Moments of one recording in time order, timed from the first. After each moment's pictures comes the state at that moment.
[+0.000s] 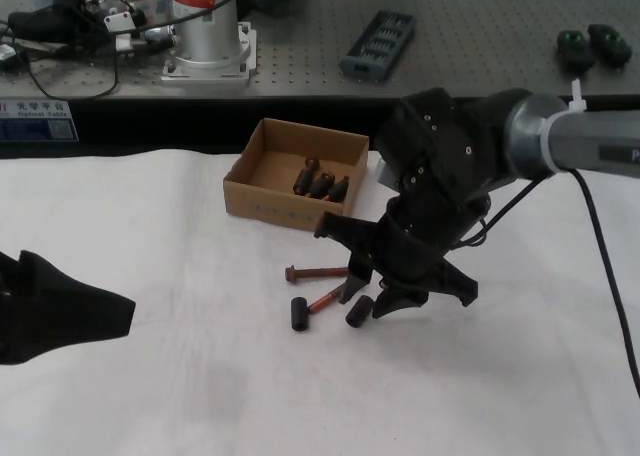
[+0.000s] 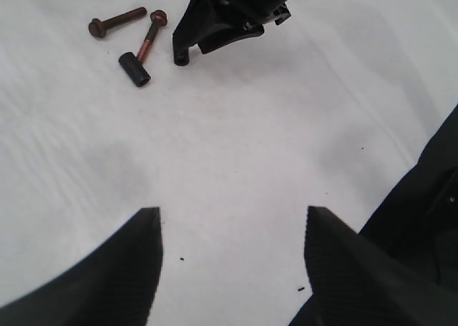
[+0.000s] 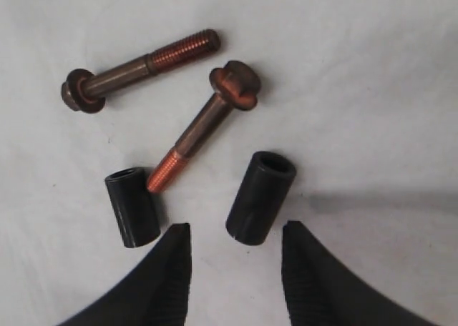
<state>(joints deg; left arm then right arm) -6.5 53.3 -48.3 46.4 40.9 10.1 36.4 114.9 -80.1 43.1 -14.8 45.4</state>
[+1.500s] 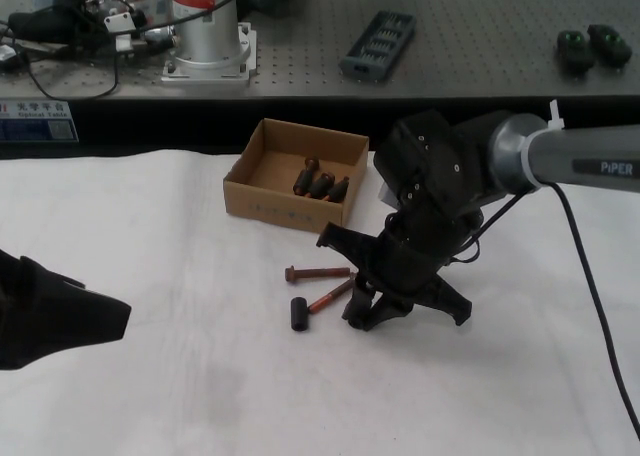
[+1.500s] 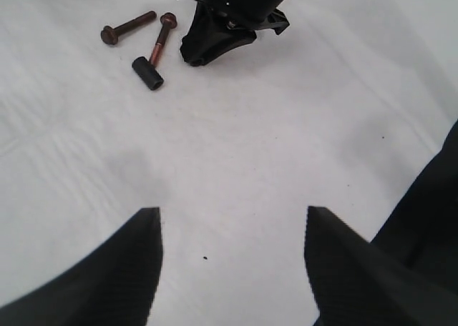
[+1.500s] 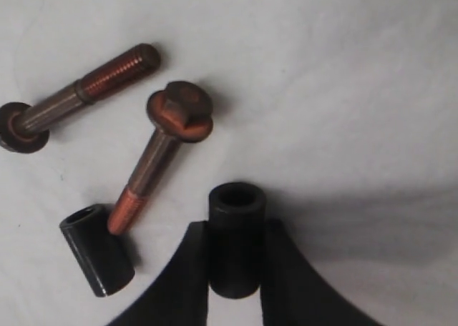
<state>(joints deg) -6.5 53.3 -48.3 46.4 39.2 14.7 35.8 119.8 -81.3 41.4 -19.2 50.0</state>
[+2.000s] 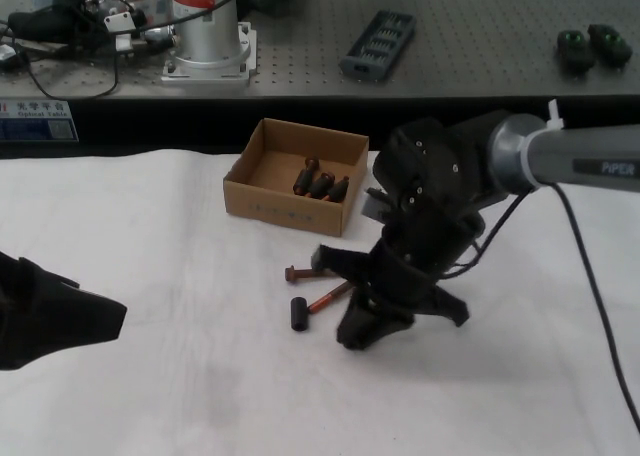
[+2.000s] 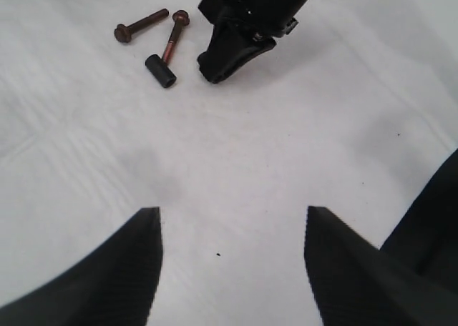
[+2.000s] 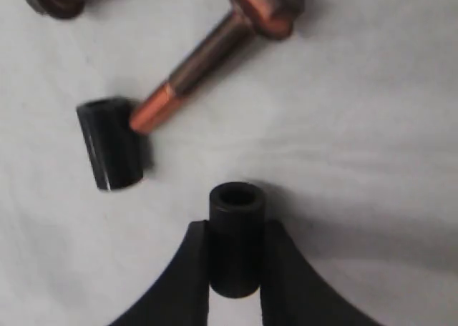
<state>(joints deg) -6.5 53.3 -48.3 46.4 37.4 15.1 36.0 115.1 -80.6 53.3 -22.1 29.6</state>
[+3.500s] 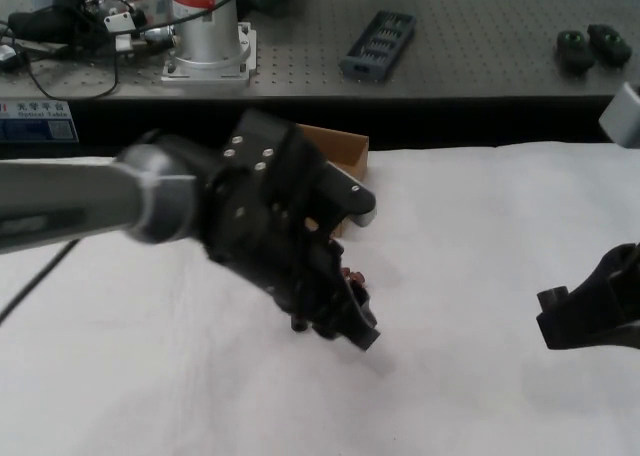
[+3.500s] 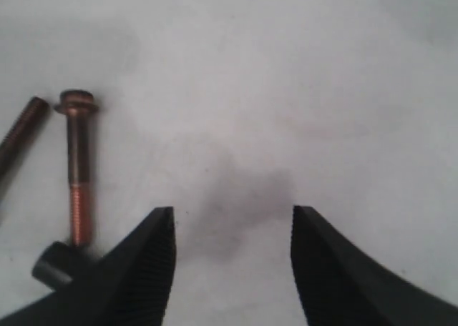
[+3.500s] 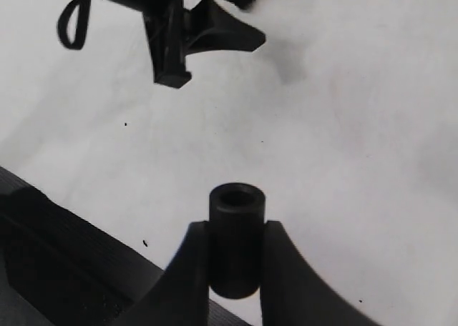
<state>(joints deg) -34.5 108.5 -72.8 19.7 15.8 17.0 36.0 57.5 -56.7 64.0 -15.2 10.7</state>
